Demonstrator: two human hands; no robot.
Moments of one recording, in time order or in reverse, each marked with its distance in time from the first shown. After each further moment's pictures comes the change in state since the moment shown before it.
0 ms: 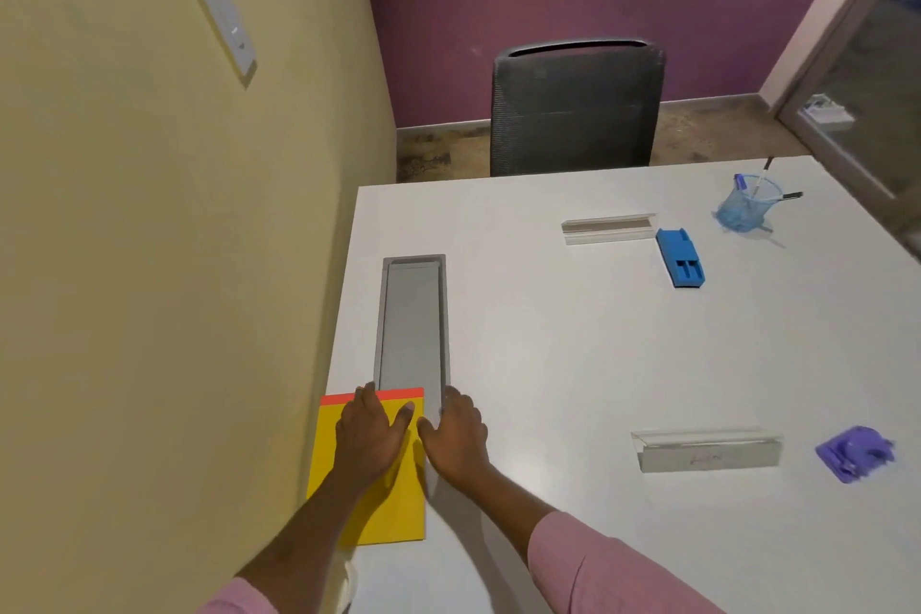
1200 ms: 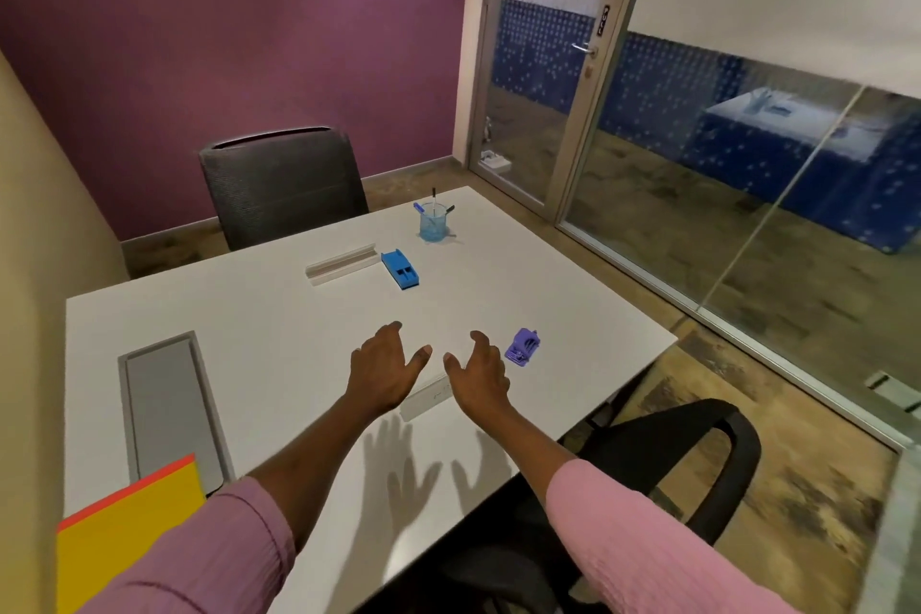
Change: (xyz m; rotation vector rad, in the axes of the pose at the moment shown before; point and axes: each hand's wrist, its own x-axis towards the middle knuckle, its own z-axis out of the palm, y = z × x) left_hand -0.177 0.278 0.048 0.012 -0.147 0.866; right_hand -0.193 0.149 -0.258 0.239 0.674 0.295
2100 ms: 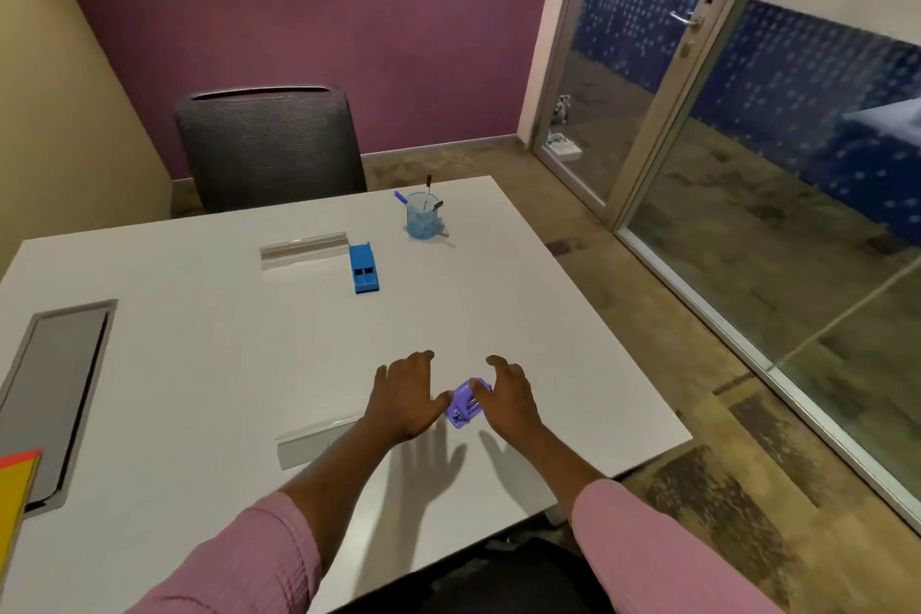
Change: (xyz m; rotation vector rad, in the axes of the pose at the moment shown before) left_hand 0.155 0.123 0.186 0.183 -0.102 -0.101; right_hand 0.250 0.157 -0.113 -0.195 -0.307 -0.146
